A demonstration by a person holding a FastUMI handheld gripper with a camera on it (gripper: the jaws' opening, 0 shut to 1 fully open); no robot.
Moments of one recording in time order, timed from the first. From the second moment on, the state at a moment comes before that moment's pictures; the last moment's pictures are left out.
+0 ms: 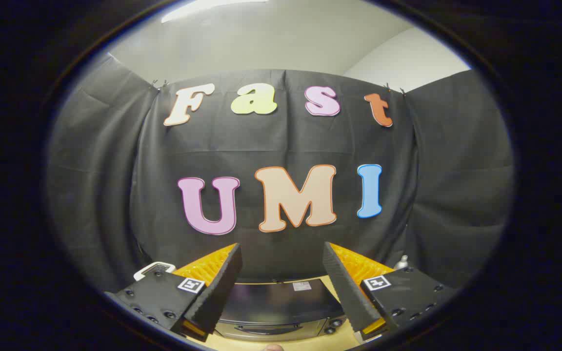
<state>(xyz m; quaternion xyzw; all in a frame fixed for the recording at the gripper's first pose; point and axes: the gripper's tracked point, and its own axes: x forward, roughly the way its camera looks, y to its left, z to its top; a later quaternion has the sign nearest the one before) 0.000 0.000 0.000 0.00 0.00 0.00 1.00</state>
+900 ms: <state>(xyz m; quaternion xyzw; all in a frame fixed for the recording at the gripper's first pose) 0.027 0.013 -0.215 -0.02 0.15 0.00 0.99</state>
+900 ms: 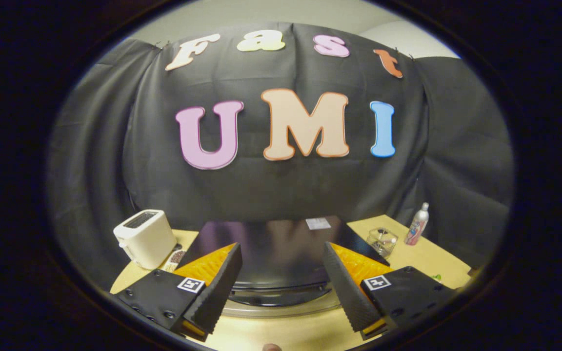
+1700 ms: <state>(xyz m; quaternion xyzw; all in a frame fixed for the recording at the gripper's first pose) -0.027 0.002 -0.272 -0.01 0.21 0.00 0.98</state>
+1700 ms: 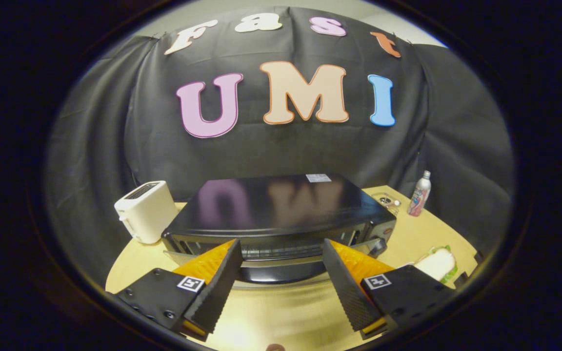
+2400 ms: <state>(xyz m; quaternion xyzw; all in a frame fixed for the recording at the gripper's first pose) -0.113 -0.008 -0.370 -0.09 0.33 0.00 0.94</state>
